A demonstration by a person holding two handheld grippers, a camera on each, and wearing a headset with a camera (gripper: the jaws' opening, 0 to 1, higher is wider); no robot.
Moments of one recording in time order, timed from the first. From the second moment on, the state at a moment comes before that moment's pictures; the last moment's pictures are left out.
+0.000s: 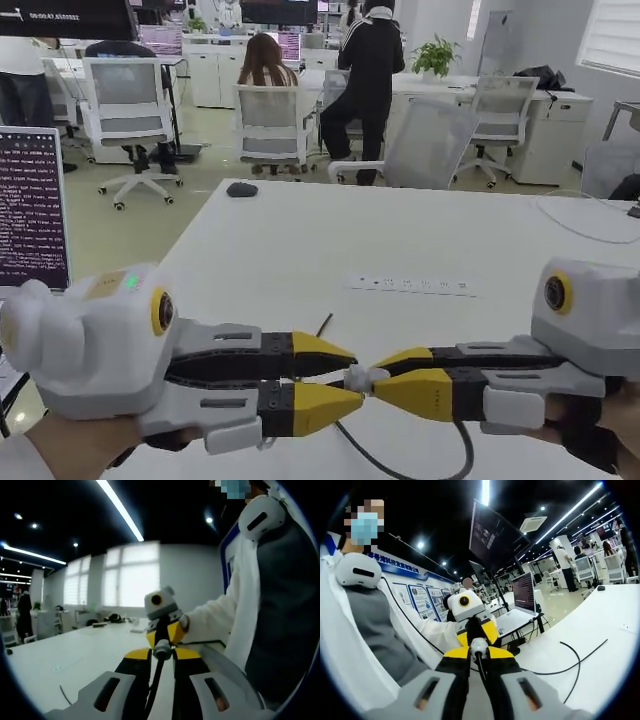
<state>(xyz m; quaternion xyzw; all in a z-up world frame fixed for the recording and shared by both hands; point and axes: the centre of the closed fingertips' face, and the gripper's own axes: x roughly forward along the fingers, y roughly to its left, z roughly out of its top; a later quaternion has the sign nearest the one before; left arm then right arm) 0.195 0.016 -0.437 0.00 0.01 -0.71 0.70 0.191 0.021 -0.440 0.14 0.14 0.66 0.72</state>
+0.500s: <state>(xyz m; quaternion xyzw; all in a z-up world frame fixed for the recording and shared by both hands) 0.195 0.015 -0.431 -0.09 0.09 -0.73 0.67 0.186 0.023 -0.430 0.09 0.09 0.67 0.73</state>
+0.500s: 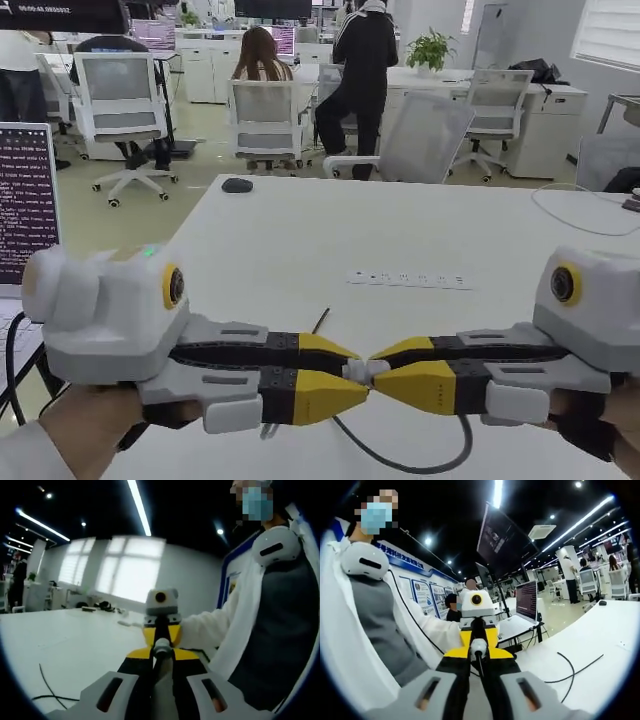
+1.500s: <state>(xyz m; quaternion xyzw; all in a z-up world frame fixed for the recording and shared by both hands) 0.202 0.018 -0.429 -0.03 0.00 -0.72 0.70 0.204 0.009 -0.428 0.17 0.11 0.65 0.73</state>
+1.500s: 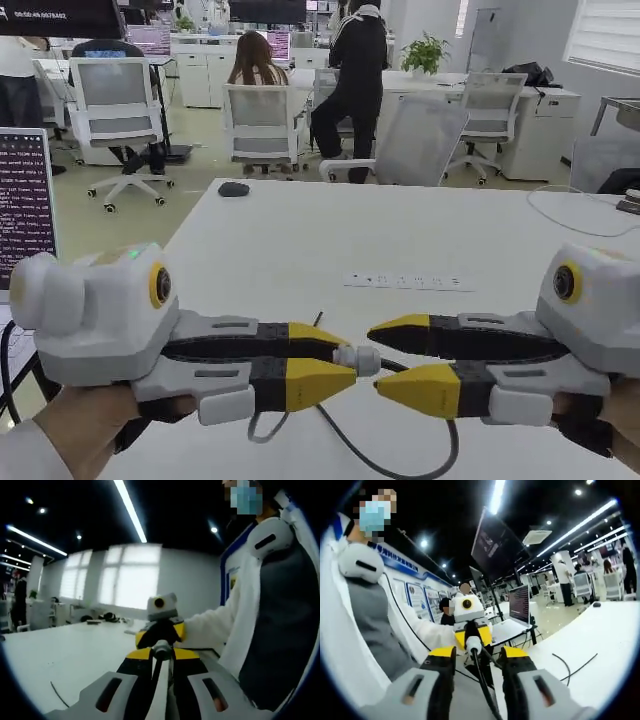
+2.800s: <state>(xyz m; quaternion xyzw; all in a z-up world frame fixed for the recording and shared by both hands) 0.211 0.018 -0.441 -0.06 0.08 -0.72 0.68 0.203 0.024 -0.442 0.09 0.07 0.66 0.74</state>
